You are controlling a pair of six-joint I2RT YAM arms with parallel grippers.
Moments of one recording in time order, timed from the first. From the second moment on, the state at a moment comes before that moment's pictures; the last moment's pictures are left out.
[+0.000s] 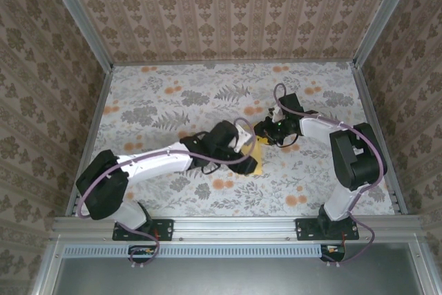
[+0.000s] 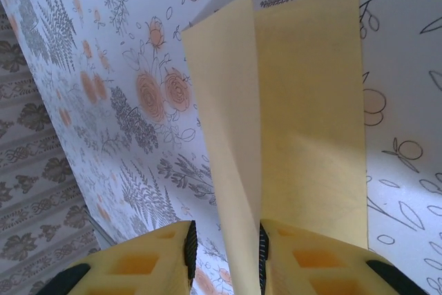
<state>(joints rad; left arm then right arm) -1.03 1.52 0.96 -0.27 0.26 -0.31 0.25 1.74 0.98 -0.33 -0.66 0.71</state>
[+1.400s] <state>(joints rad) -1.11 1.77 1.11 -0.37 0.04 -0.22 0.25 1.73 1.01 -0.41 -0.60 0.62</state>
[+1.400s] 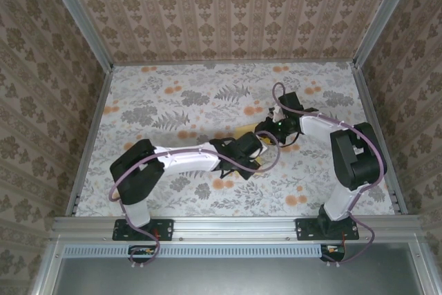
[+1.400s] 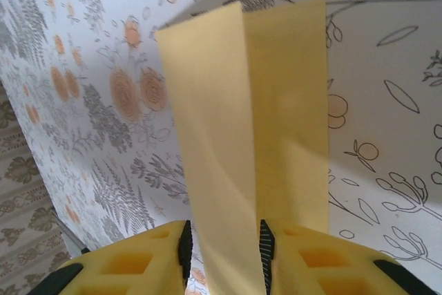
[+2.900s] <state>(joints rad) -0.81 1.67 0.95 -0.22 0.38 -0.37 0.47 1.53 0.69 -0.34 -0.39 0.68</state>
